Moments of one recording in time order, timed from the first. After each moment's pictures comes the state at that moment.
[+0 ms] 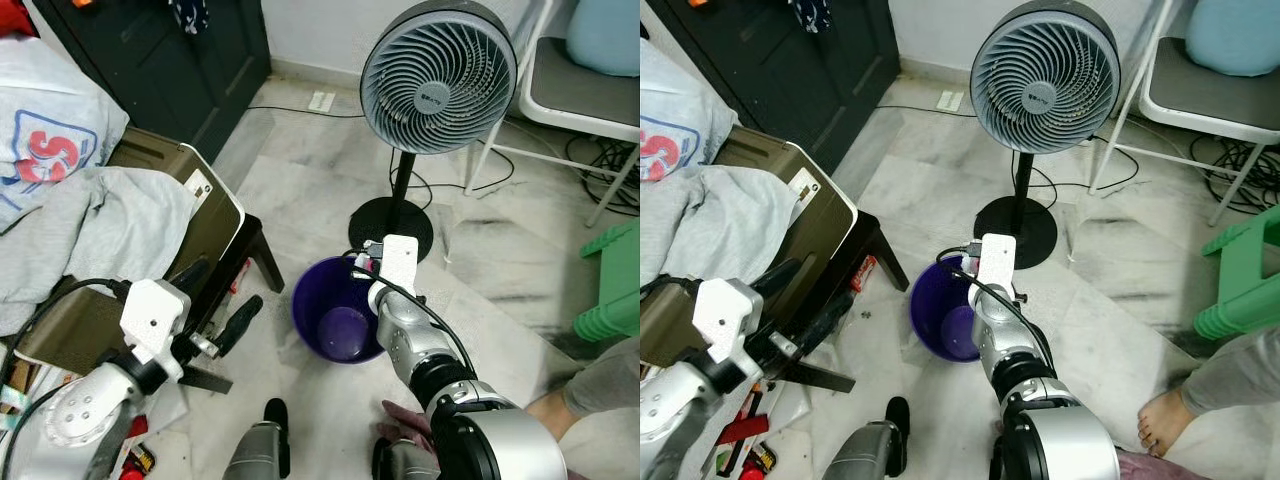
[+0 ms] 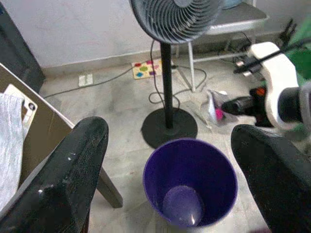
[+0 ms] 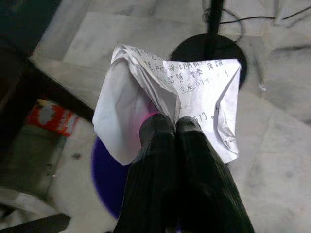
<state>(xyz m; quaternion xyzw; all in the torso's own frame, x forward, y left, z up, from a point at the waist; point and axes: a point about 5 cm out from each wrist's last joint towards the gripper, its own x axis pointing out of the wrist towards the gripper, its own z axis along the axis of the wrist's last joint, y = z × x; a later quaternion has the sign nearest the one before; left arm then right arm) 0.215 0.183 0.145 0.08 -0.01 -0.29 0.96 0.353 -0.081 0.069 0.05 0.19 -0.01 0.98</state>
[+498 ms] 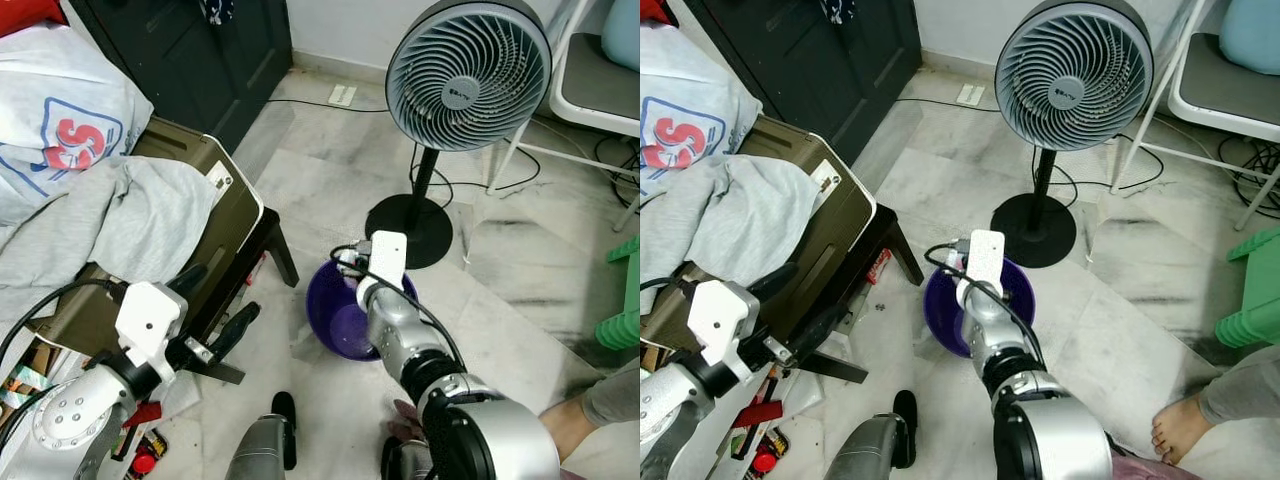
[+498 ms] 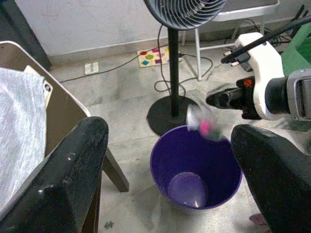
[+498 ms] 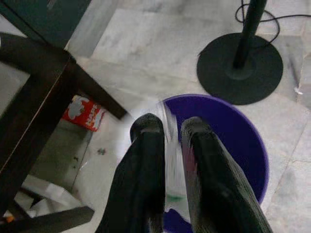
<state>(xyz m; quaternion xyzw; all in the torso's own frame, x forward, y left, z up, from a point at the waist) 0.215 0.185 0.147 0.08 -0.01 -0.29 0.95 0.357 -0.072 0.076 0.06 0.18 0.01 0.98</state>
